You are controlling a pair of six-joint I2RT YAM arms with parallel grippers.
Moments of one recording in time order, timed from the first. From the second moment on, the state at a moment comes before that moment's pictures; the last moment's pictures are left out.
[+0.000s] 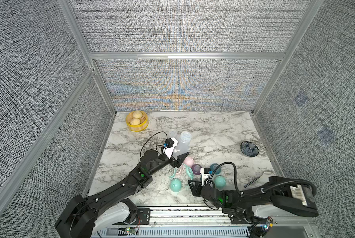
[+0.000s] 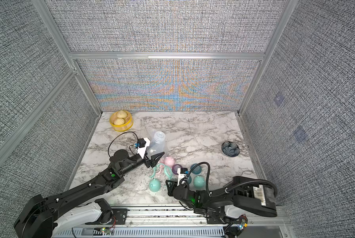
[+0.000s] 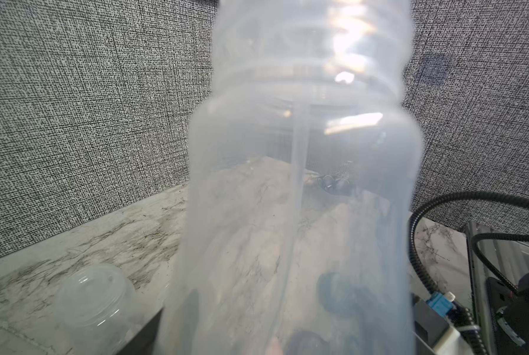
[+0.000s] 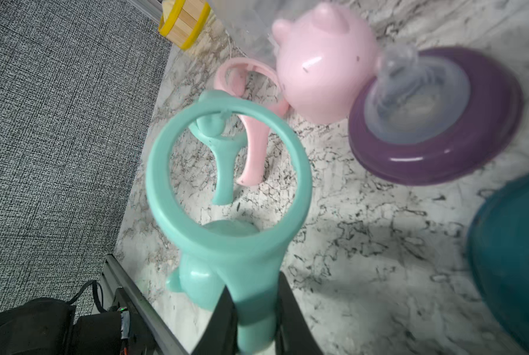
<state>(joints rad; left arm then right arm) -0.76 1.06 0.49 0.51 0.22 -0.06 1.35 1.32 0.33 0.44 0.54 1.21</state>
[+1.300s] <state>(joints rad) -0.76 1.33 0.44 0.87 0.43 -0.07 0.99 1.13 1.31 -0.81 0.38 0.38</state>
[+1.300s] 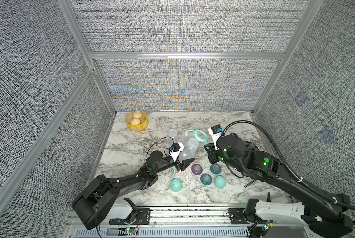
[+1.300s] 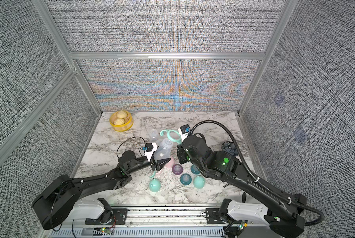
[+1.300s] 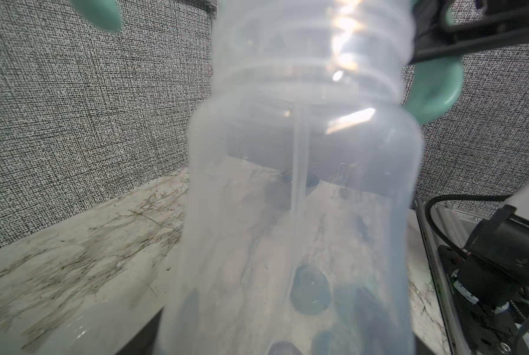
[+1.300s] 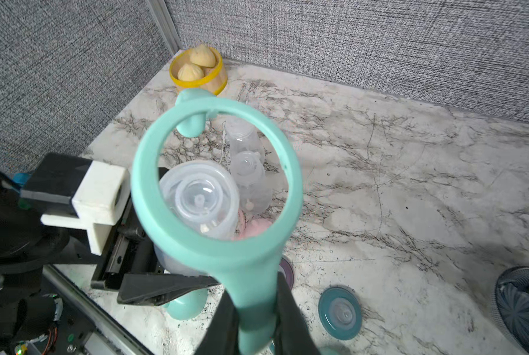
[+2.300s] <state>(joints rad) -0.76 1.35 0.45 0.99 0.44 -0.14 1.08 1.24 1.35 -0.85 0.41 0.29</state>
